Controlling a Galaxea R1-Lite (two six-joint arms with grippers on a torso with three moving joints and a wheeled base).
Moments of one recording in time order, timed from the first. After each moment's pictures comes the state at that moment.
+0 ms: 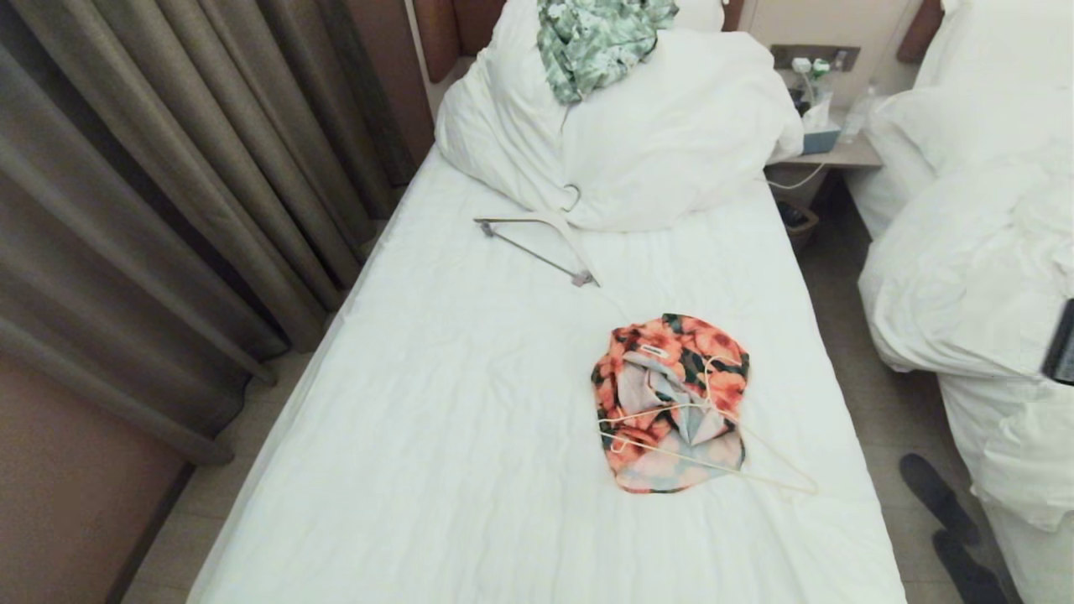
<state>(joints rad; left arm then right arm) -0.29 0.77 -0.79 -0.30 0.49 0.04 0.40 1.17 -0.98 0.25 -0.83 0.41</state>
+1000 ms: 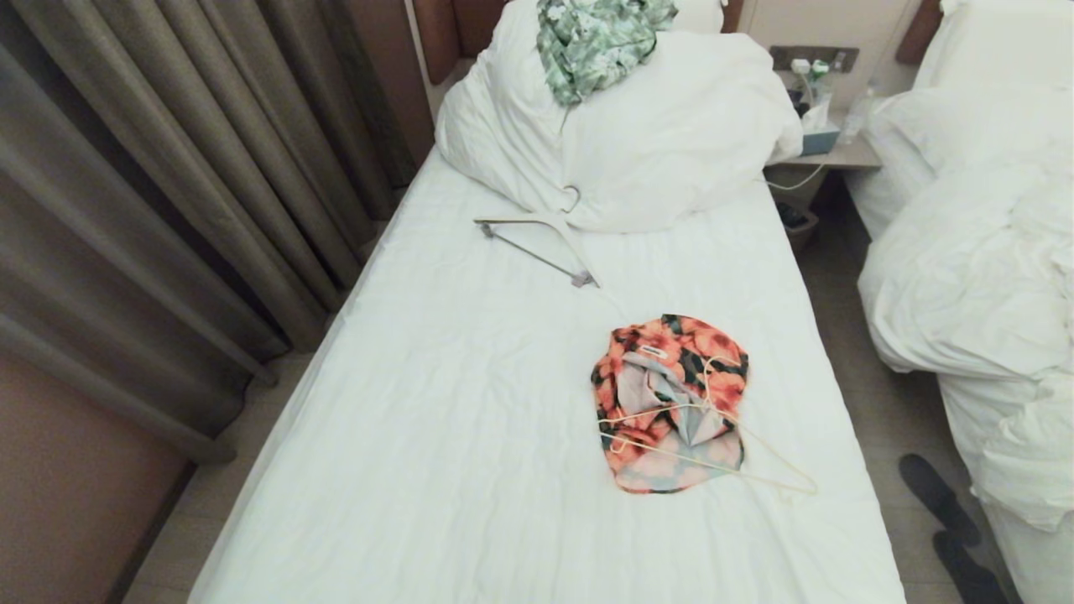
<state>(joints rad) 0.02 0.18 -0.51 0.11 0.36 0.04 0.05 0.30 -0.60 0.53 -0.72 0.31</state>
